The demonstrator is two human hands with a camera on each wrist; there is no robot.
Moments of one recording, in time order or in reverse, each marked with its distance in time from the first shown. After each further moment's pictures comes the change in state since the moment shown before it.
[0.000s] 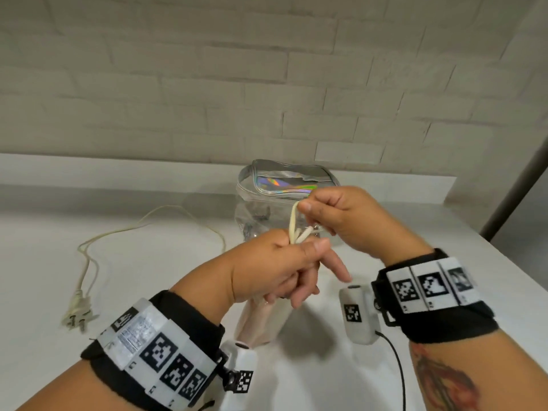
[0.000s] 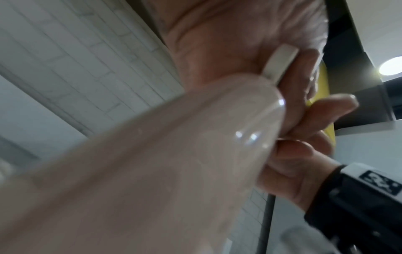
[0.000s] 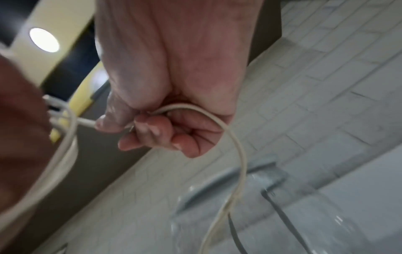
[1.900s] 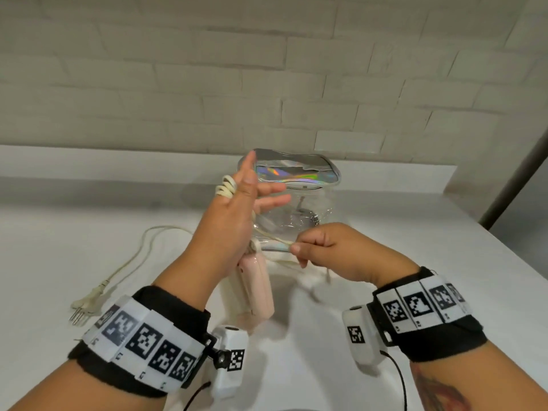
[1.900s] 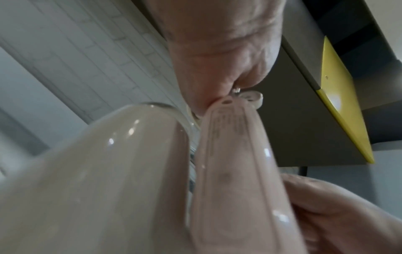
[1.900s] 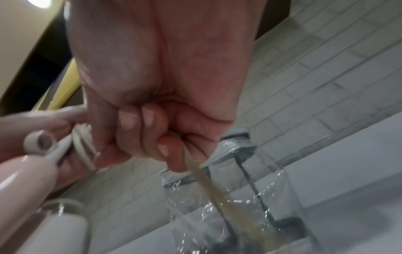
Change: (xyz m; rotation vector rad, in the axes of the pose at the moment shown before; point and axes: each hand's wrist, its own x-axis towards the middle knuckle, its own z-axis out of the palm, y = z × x) left_hand 0.005 -0.015 -0.023 -0.178 0.825 0.145; right_hand -0.026 0.034 0.022 -0.195 -0.287 0.183
